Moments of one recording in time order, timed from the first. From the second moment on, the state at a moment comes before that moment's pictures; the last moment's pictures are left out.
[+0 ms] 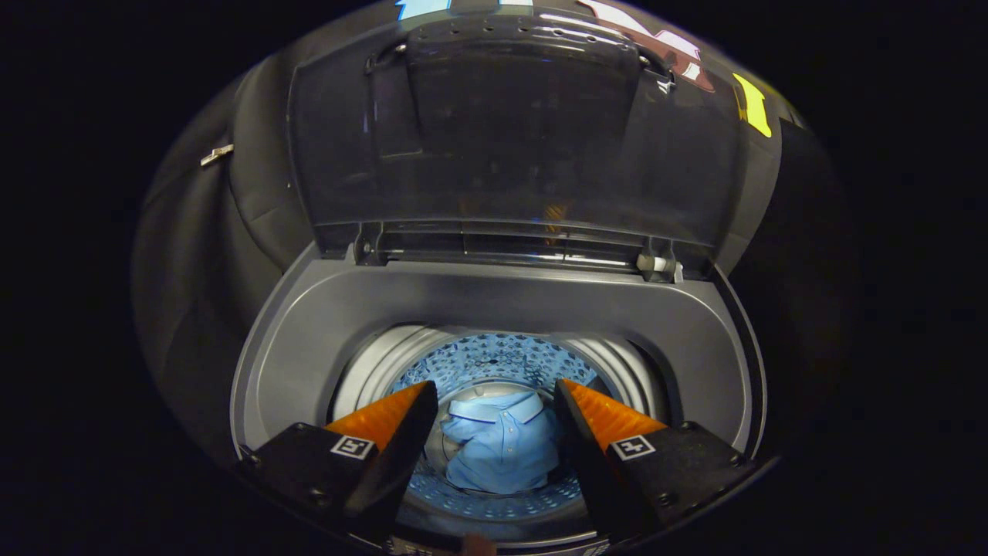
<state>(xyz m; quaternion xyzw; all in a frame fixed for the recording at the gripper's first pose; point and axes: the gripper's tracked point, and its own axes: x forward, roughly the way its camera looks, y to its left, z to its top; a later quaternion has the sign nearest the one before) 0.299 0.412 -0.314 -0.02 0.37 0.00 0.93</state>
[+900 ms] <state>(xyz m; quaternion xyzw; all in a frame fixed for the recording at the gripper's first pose) 0.291 0.403 -0.220 0.01 0.31 -0.01 0.95</state>
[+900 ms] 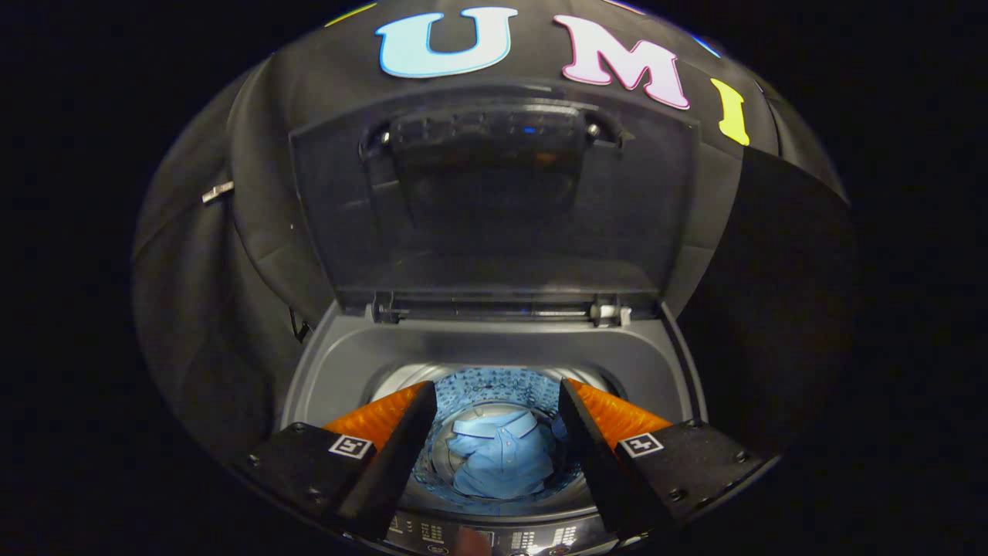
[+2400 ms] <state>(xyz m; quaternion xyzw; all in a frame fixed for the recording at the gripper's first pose) 0.456 0.409 -0.036 0.00 0.22 0.00 0.98</state>
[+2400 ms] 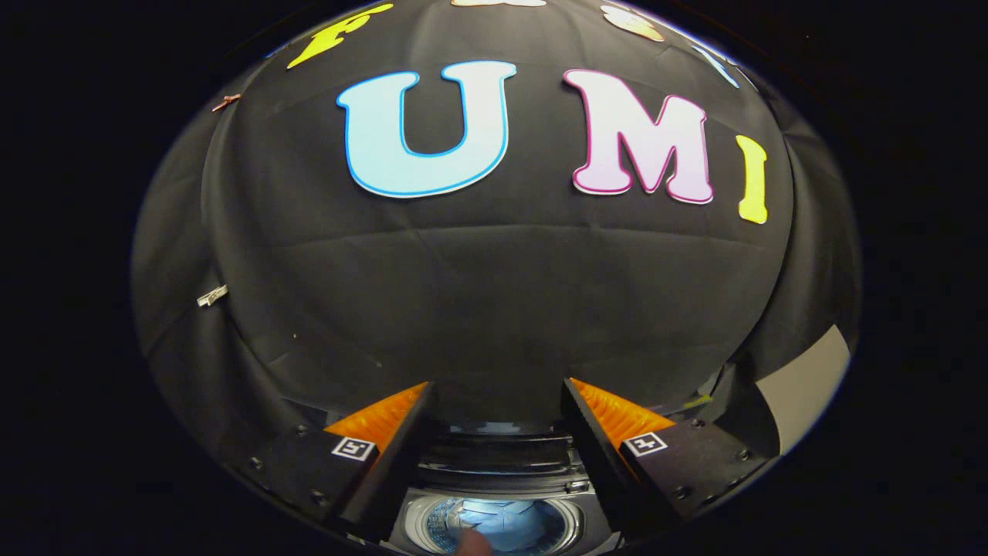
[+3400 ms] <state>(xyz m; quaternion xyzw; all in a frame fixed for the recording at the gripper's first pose) 0.381 0.410 -0.042 0.01 0.21 -0.01 0.98</state>
